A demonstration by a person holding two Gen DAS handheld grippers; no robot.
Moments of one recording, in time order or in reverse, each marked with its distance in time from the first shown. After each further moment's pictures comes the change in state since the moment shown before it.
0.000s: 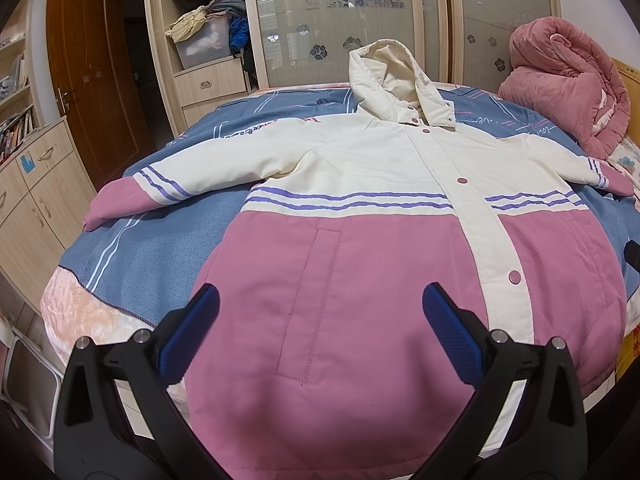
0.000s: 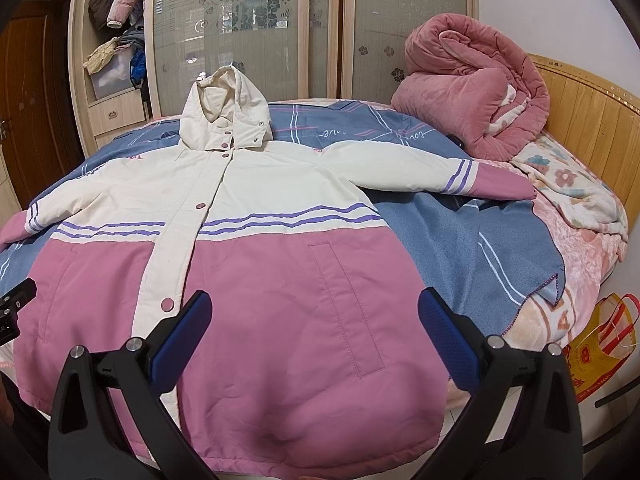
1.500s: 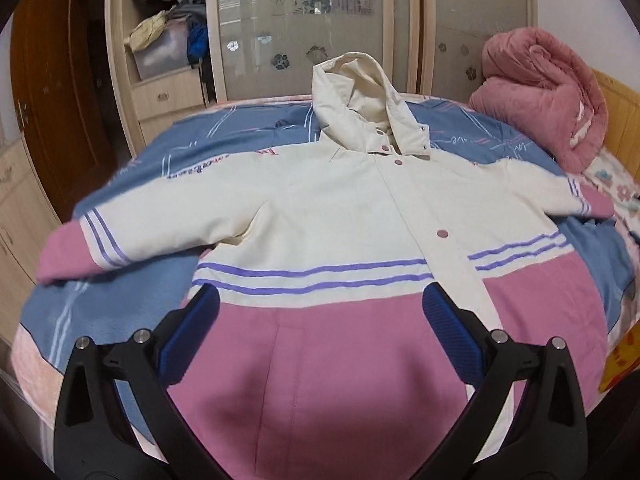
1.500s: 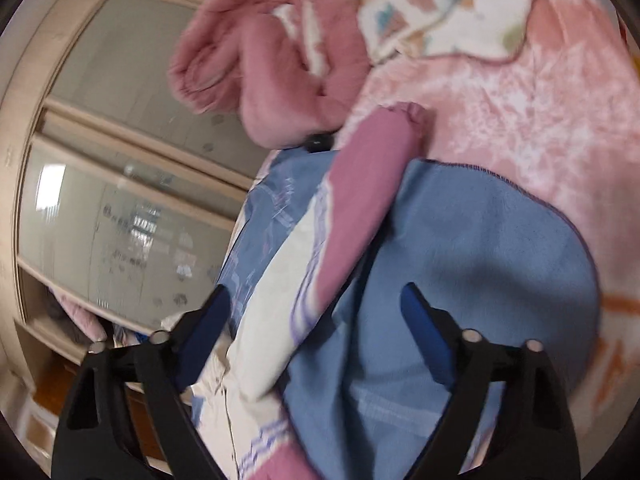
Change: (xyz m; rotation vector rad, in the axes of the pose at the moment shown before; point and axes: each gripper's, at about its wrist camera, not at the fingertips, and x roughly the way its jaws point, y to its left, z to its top) left arm 0.052 -0.006 0.075 0.017 -0.006 -0.160; right arm 0.139 -0.378 0.038 1.103 -0.070 0.287
